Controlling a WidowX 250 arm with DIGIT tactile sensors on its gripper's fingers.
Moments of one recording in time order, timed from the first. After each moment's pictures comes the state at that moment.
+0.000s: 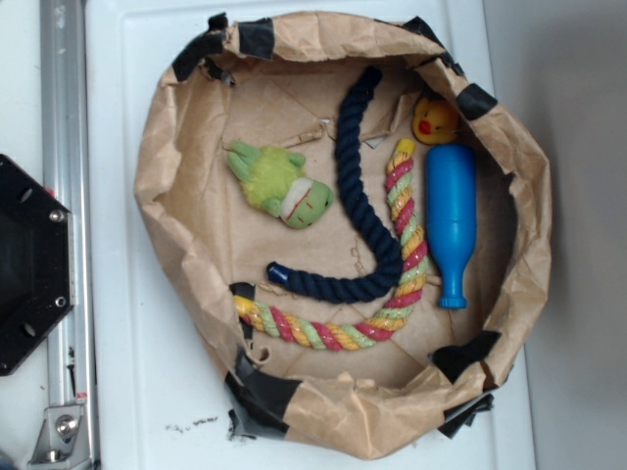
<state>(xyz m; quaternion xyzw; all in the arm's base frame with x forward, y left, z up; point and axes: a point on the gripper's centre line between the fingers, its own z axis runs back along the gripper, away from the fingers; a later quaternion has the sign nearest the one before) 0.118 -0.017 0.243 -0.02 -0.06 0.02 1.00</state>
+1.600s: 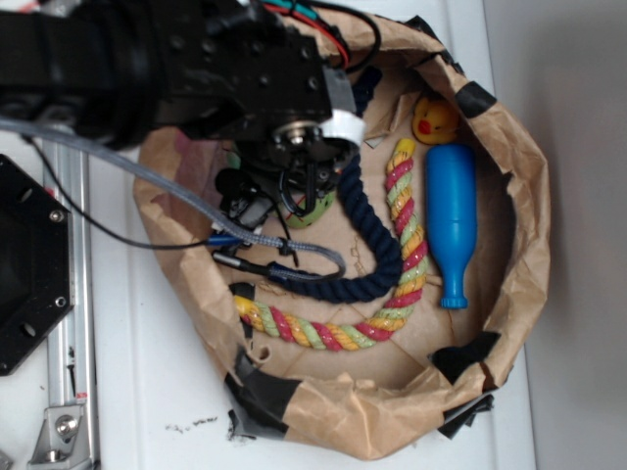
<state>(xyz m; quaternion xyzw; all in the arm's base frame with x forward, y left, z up) 0.219 0.058 0.027 0.00 0.05 -0.19 0.98</state>
